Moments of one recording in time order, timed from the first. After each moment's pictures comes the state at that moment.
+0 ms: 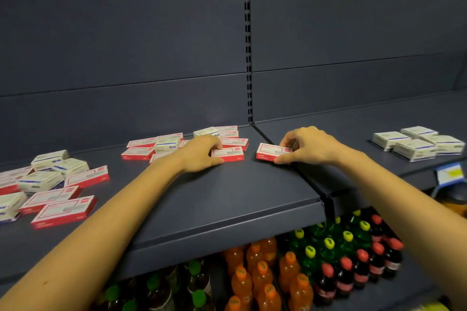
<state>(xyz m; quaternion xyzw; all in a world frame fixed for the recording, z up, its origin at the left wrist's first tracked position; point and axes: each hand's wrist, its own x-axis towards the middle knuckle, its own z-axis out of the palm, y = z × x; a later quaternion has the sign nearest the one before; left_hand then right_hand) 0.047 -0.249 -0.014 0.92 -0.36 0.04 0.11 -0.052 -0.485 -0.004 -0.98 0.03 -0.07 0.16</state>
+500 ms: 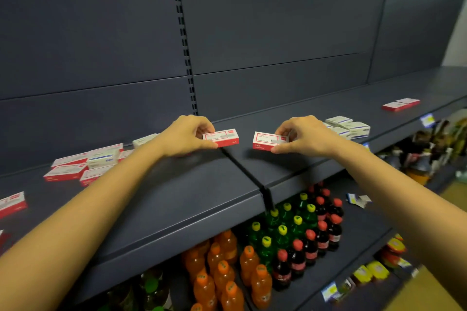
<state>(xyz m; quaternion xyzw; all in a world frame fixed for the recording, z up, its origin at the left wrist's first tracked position) 0.013 -0.324 0.023 0.85 -0.47 0.06 0.23 -0.126 -0.553 0.006 -0.97 0.10 -0.15 0.16</state>
